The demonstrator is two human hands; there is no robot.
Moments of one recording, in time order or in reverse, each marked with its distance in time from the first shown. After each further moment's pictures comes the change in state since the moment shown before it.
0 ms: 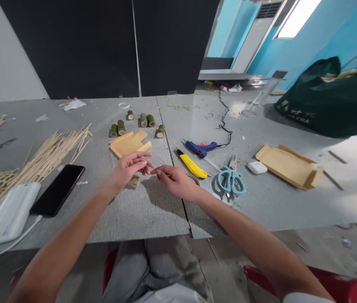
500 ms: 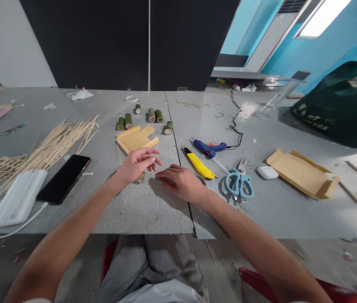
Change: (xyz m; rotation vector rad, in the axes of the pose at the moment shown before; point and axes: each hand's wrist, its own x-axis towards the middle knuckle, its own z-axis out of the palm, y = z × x) left_hand 0.001 0.006 0.003 0.103 0.016 0.014; right_hand -0.001 0.018 -0.005 -0.895 -0.070 -0.569
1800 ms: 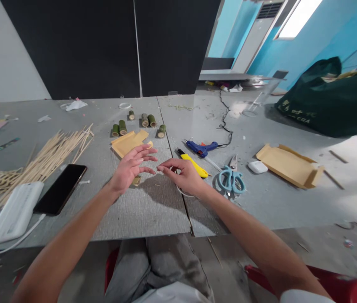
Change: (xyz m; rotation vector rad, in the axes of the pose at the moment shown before) left_hand -0.001 -0.010 -0.001 -0.385 -0.098 0.144; right_hand 0.010 -0.007 -0.022 0.471 0.290 0.282
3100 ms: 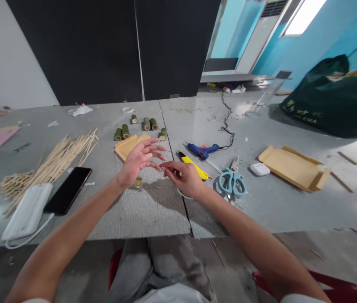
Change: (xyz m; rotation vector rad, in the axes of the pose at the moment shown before) left_hand 0.021 0.019 0.019 0.125 -0.111 0.071; right_hand -0.003 0.005 -0.004 -0.230 0.037 -0.142
